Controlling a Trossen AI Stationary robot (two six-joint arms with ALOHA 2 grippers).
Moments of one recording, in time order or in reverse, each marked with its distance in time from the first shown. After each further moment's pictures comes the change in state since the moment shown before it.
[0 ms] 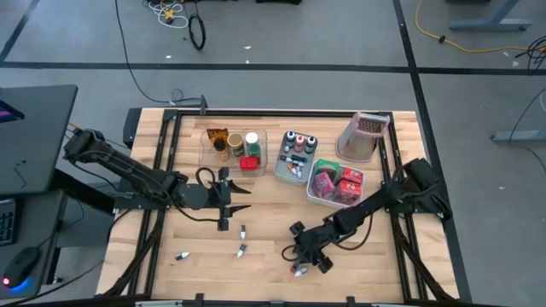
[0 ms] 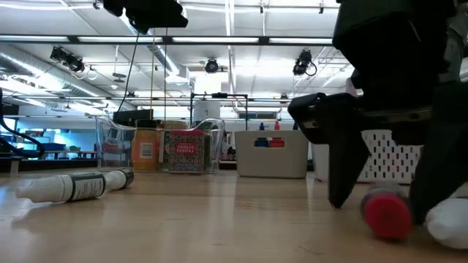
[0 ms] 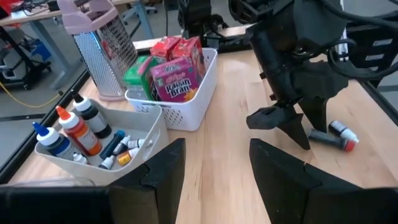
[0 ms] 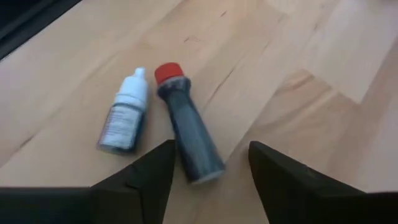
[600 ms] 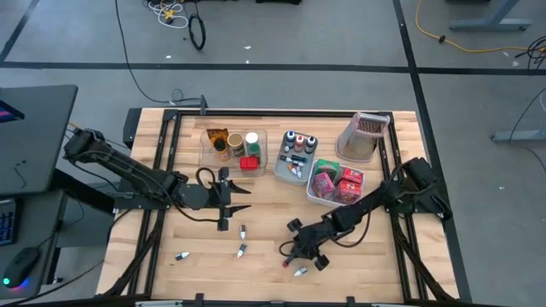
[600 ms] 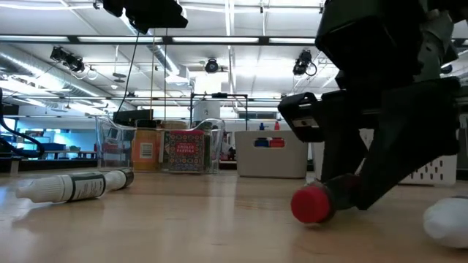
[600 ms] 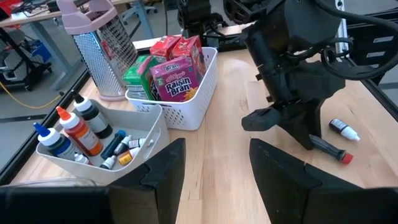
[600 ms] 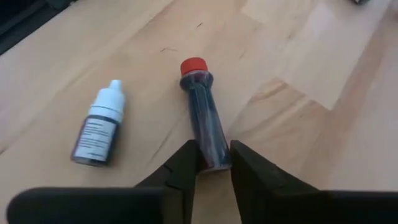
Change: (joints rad) left arm 0.000 0.000 0.000 -0.004 -0.001 0.010; right arm -0.029 0.000 0.005 0.031 -0.004 -0.007
